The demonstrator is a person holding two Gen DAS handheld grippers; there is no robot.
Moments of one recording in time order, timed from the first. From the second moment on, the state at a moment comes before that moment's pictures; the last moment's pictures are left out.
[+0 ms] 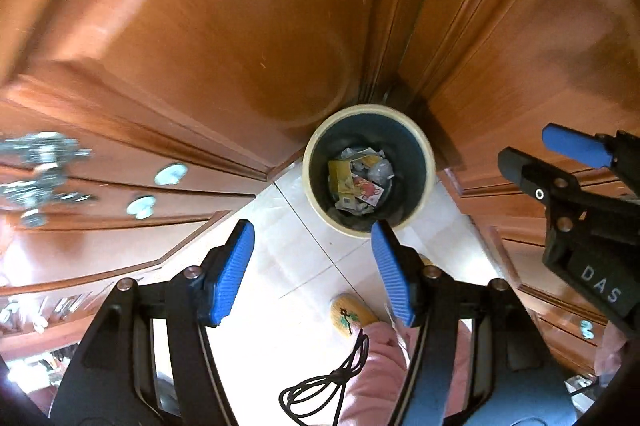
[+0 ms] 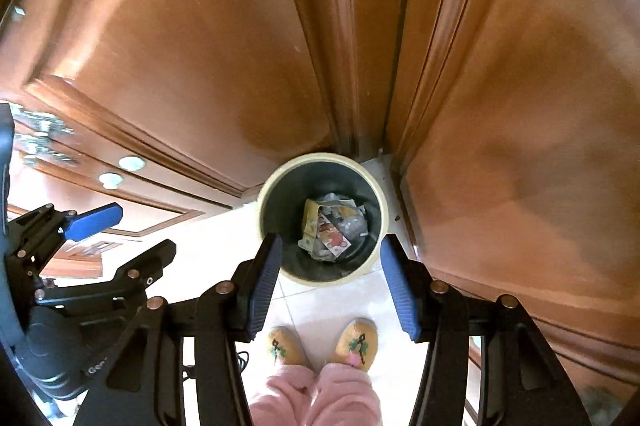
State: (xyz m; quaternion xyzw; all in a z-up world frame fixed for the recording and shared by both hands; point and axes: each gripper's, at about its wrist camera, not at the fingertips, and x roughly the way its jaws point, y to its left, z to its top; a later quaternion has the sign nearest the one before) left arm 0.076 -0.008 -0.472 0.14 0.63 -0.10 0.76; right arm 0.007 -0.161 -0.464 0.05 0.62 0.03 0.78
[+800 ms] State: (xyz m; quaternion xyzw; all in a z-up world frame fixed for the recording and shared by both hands) left arm 0.004 0.019 -0.139 0.12 0.51 -0.14 0.84; right arm -0.061 -0.133 -0.103 0.01 0.50 0.03 0.87
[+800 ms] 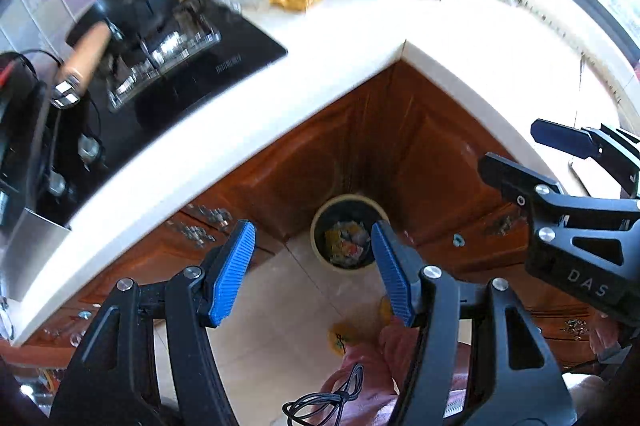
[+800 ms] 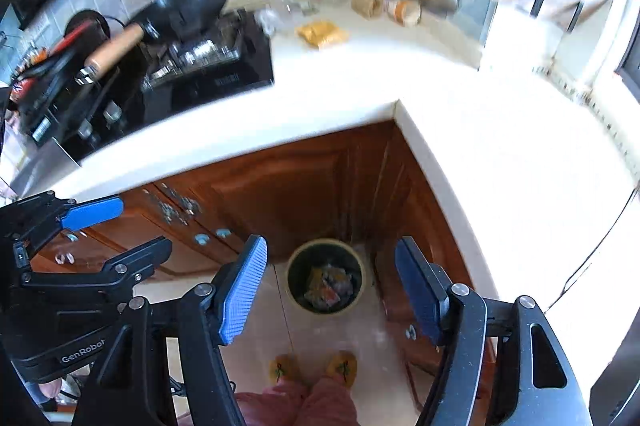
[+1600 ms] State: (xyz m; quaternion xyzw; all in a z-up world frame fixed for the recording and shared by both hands) left arm 0.088 0.046 -0.032 0.11 0.37 -0.15 0.91; right arm 0.021 -0.130 0.007 -0.01 0.44 0.00 0.90
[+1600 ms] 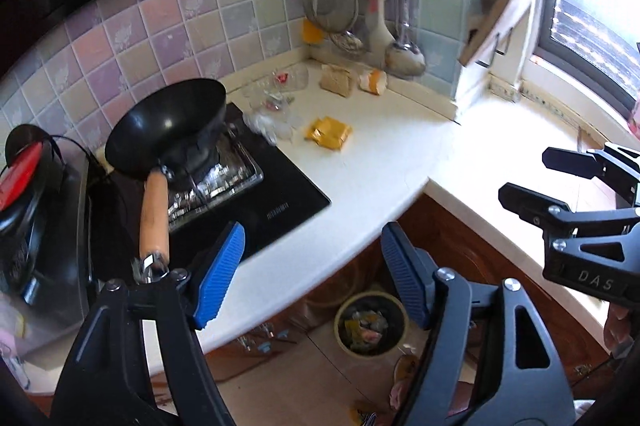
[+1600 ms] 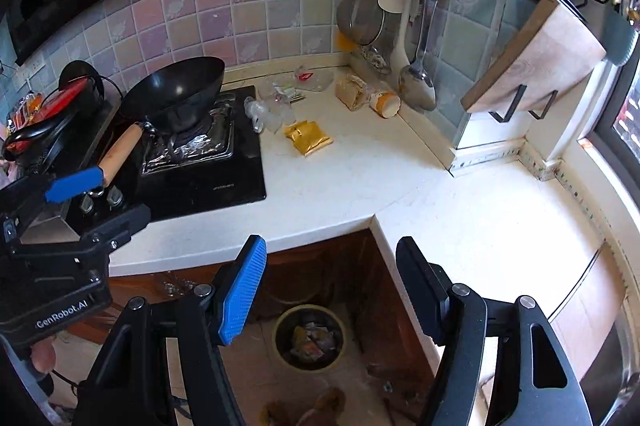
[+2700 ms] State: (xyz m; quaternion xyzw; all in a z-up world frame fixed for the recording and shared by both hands) left arm 0.427 0.004 -0.168 0.05 0.49 -0.05 0.87; right arm 0.431 -0.127 -0.243 -0.06 0.58 0.17 0.80
